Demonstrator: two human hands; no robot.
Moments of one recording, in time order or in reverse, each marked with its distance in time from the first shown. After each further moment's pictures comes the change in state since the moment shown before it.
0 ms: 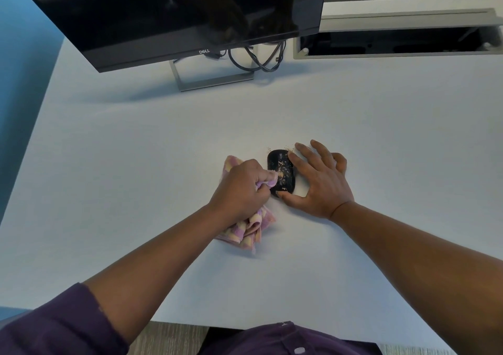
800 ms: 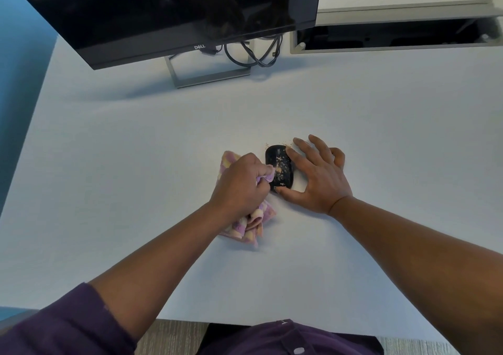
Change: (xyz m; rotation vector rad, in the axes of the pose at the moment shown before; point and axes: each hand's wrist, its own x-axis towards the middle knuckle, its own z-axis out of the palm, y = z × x) left_hand 0.002 0.004 0.004 0.051 0.014 -0.009; right_hand 0.000 0.001 0.001 -0.001 0.006 0.000
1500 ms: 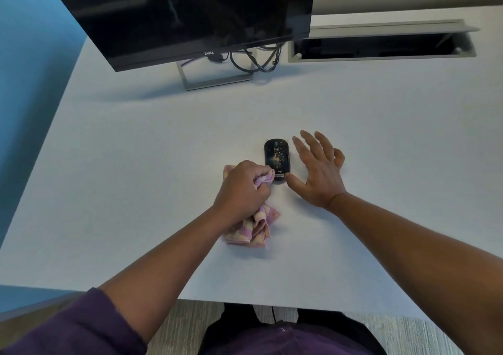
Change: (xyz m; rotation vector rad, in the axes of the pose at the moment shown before) left_hand -0.045 0.011 0.007 -0.090 0.067 -0.045; right_hand -0.021 -0.013 -0.017 0.113 0.046 0.077
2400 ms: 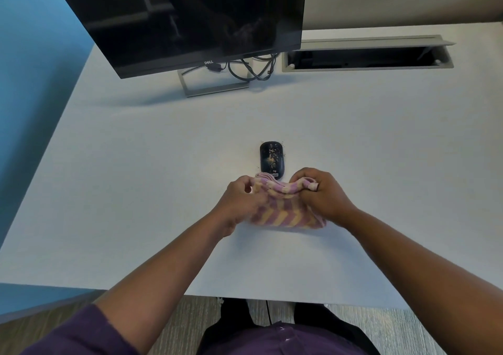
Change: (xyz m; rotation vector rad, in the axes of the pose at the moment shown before) left_hand -0.029 0.017 -0.001 -0.583 -0.182 -0.560; right_hand -0.044 -0.020 -0.047 0.780 -0.249 0.251
